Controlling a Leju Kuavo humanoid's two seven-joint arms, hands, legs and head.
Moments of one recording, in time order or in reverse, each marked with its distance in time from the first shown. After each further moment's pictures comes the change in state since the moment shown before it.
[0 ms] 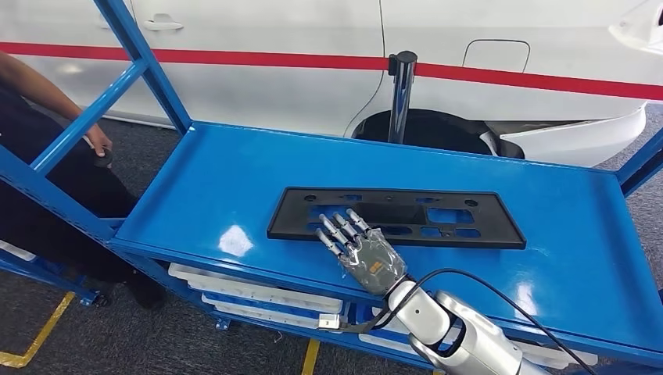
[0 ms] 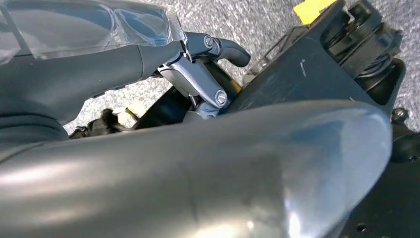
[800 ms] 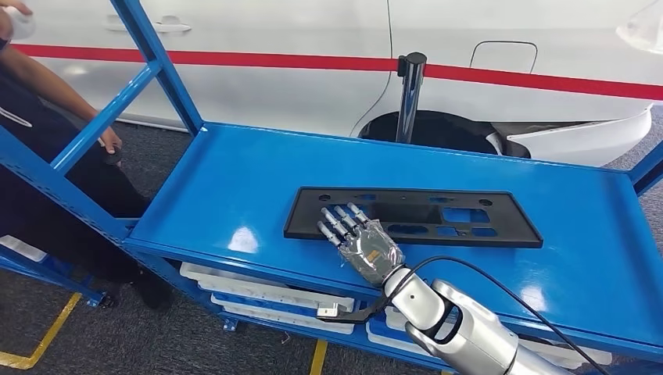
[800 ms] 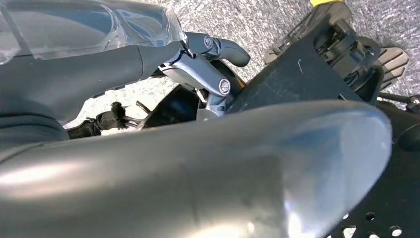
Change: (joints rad) left arm -0.001 -0.008 0.000 0.000 0.034 -0.029 0.029; right arm -0.089 0.038 0.043 0.046 -0.081 0.098 0.016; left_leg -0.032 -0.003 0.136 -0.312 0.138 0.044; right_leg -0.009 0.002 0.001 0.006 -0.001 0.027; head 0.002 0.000
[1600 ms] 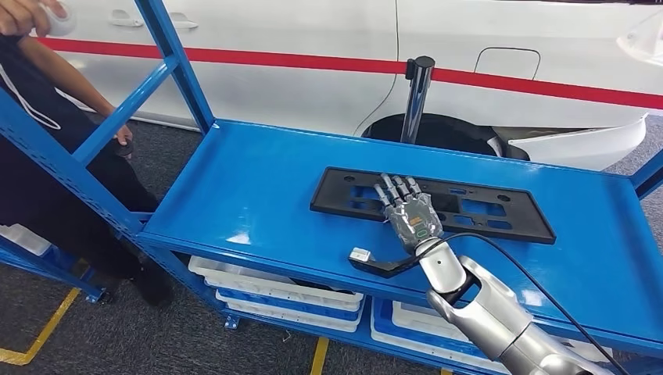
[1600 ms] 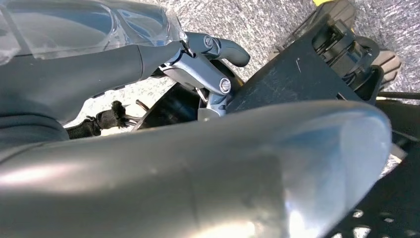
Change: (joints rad) left arm -0.001 -0.014 -0.003 0.000 0.003 0.003 0.004; right arm -0.085 -0.016 -0.093 0.235 -0.116 -0.050 0.173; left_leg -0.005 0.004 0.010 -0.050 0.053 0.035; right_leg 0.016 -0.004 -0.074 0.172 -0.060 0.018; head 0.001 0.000
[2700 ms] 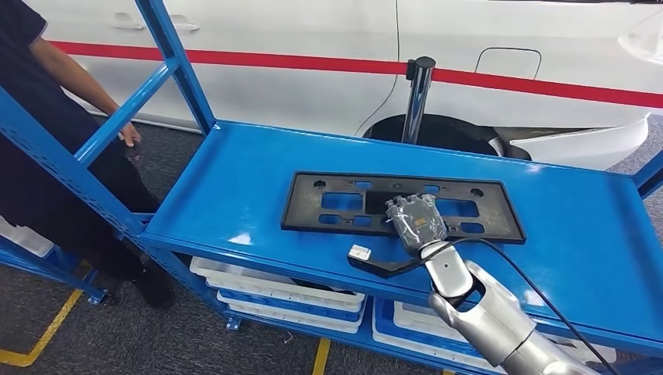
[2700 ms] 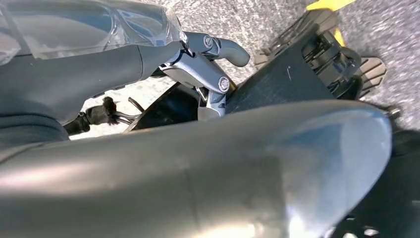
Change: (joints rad) left arm 0.020 0.006 0.002 0.002 0.068 0.025 -0.045; right arm 0.062 -0.012 -0.044 -0.084 -0.084 -0.120 -0.009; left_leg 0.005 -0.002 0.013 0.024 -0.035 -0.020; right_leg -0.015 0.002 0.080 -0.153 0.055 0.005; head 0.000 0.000
